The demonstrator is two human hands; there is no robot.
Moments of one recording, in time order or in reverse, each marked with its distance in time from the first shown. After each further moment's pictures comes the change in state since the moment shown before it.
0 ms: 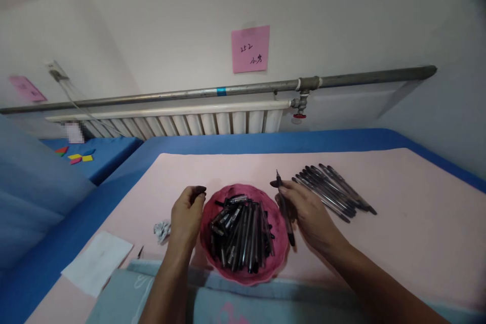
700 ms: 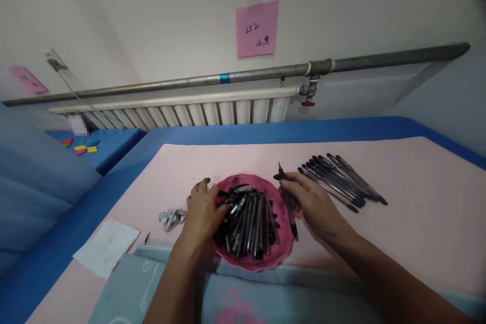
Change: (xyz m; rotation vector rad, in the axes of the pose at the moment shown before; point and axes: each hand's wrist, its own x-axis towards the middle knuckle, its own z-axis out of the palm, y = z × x) left_hand -0.011 0.003 0.007 0.963 -0.309 0.268; right_hand 0.000 0.006 0.003 -0.017 -0.060 0.030
